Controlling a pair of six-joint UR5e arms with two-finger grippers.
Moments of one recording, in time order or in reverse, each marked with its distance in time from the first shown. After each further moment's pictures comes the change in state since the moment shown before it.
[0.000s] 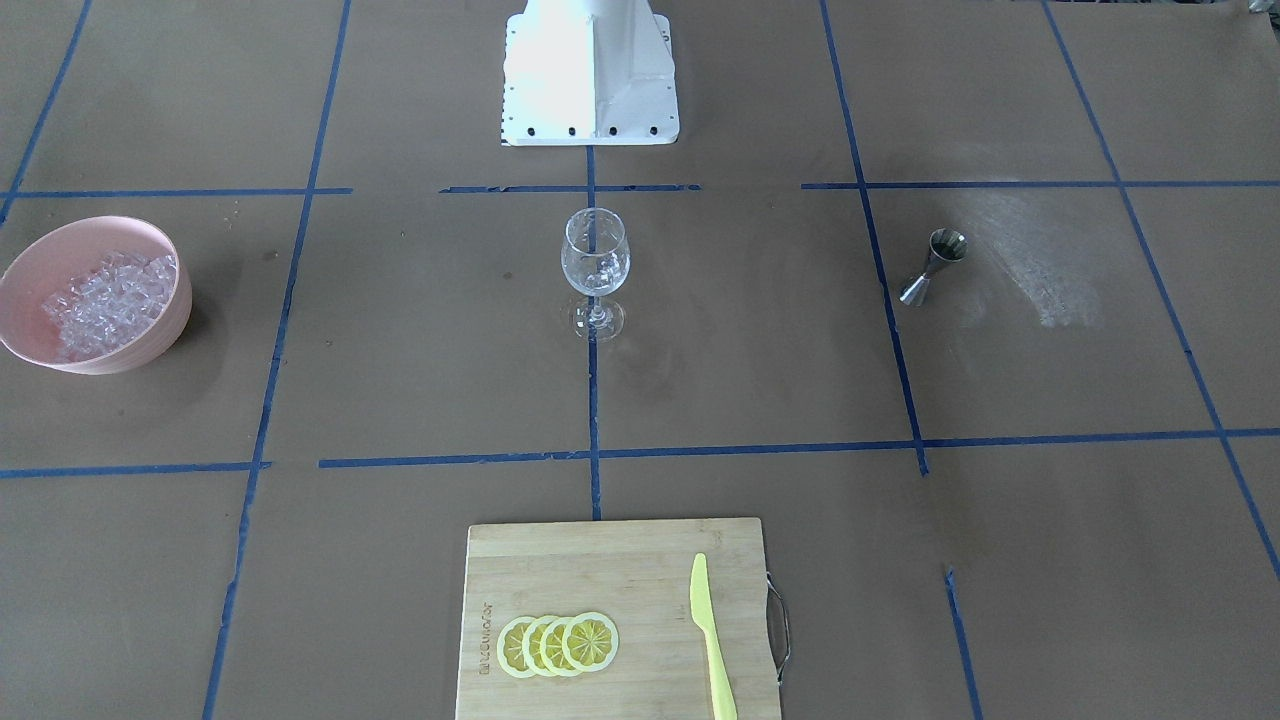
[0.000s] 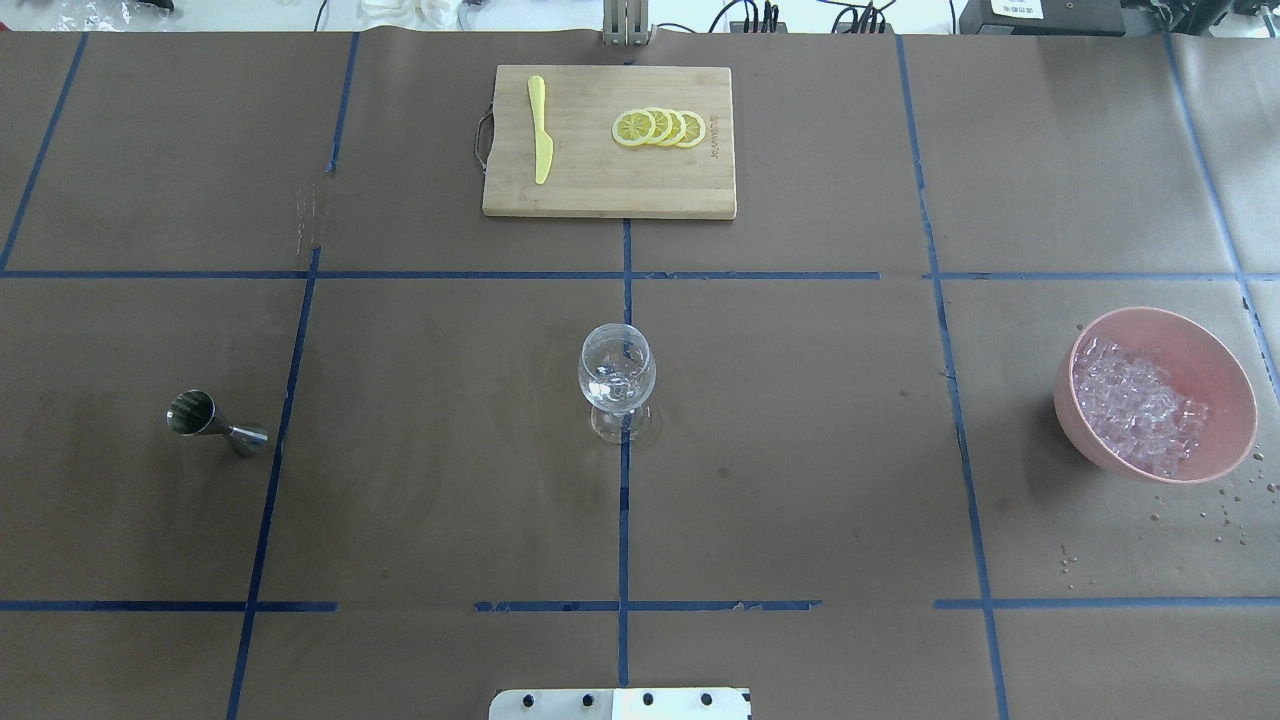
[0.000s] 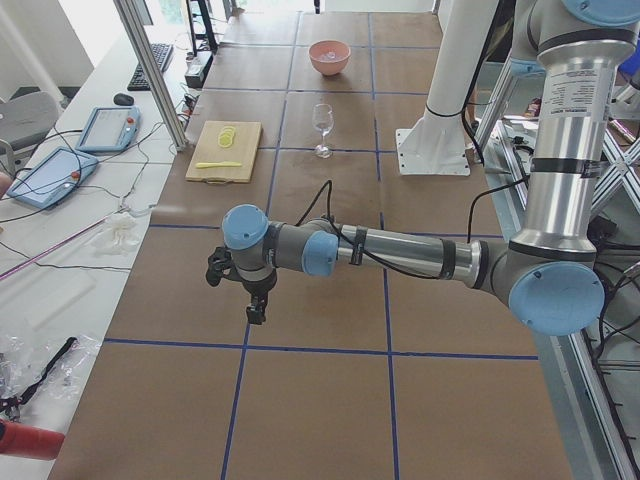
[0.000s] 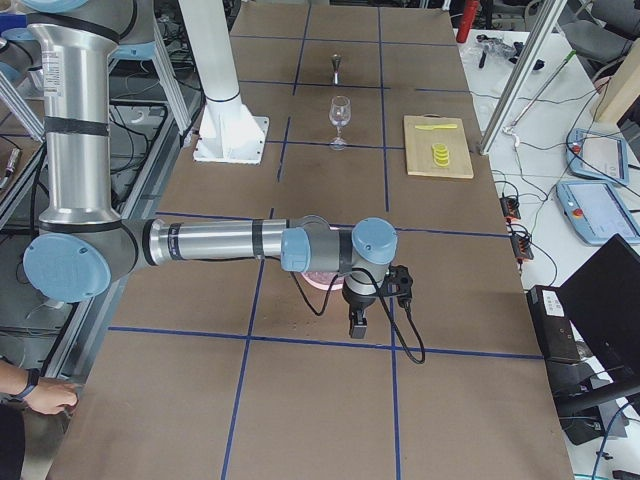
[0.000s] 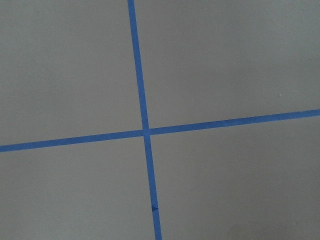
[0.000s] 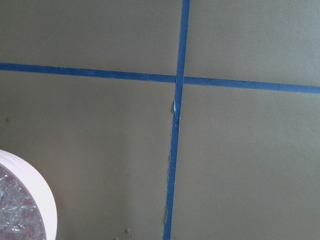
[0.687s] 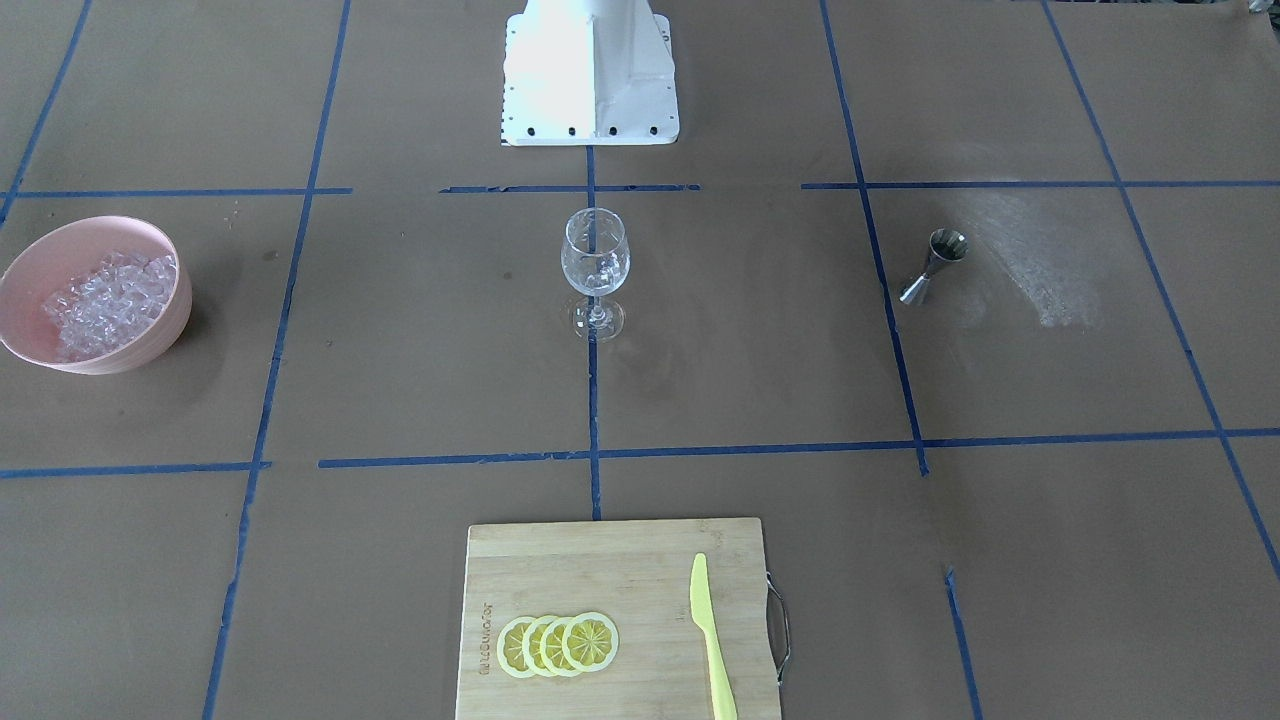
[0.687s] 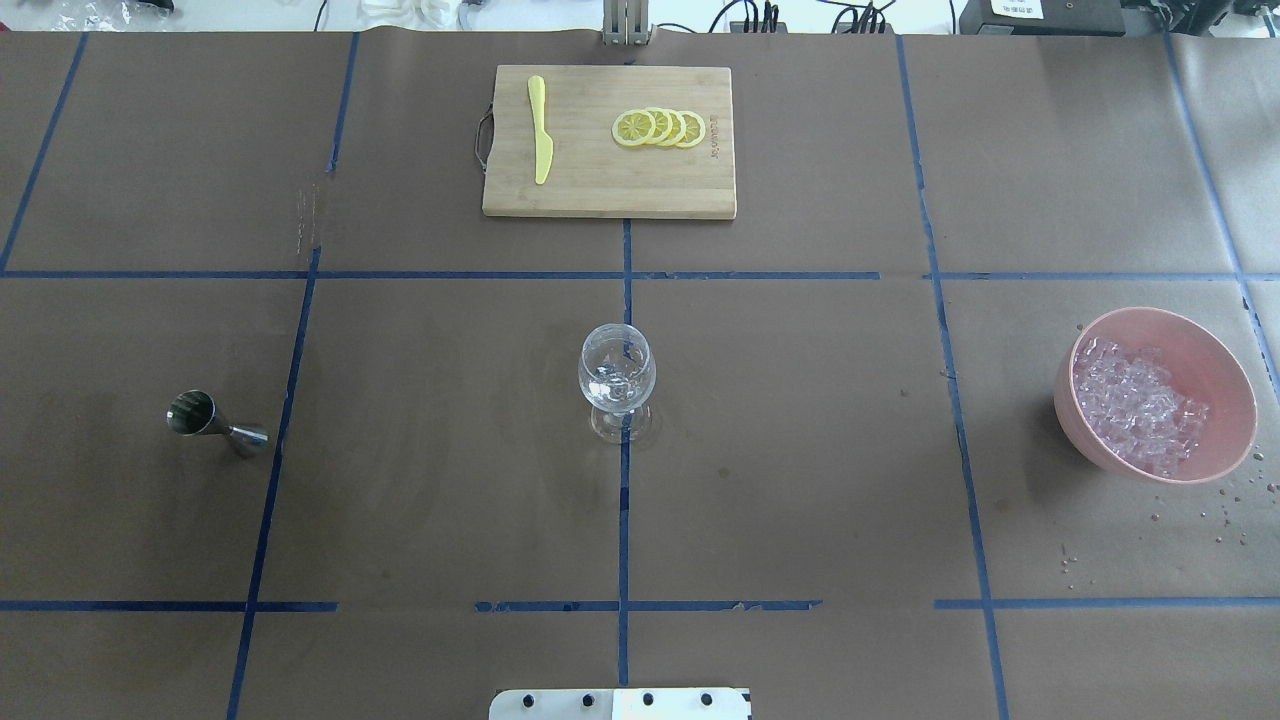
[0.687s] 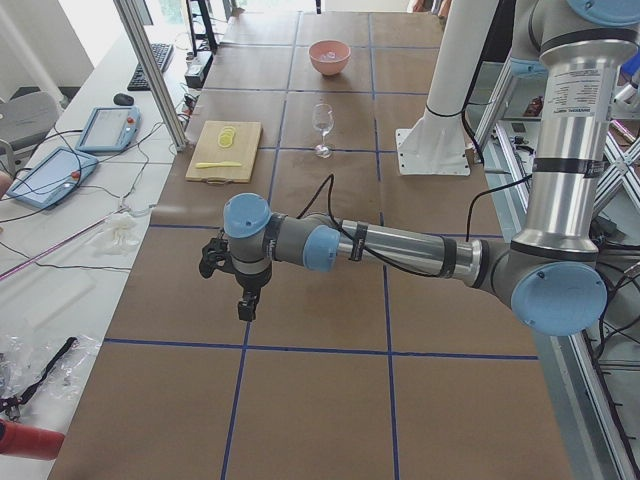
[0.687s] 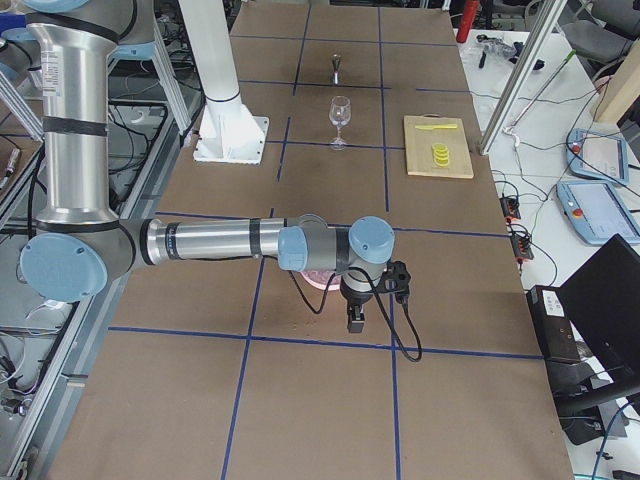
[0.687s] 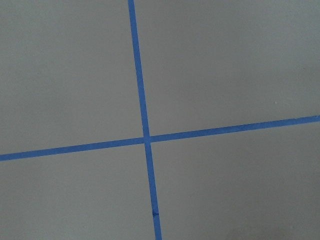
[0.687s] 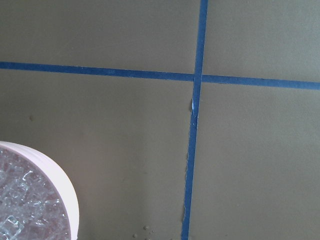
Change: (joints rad) left arm -0.005 0.012 -0.019 -0.052 0.001 -0.007; right arm 0.000 -0.009 0.019 -0.001 0.052 0.008
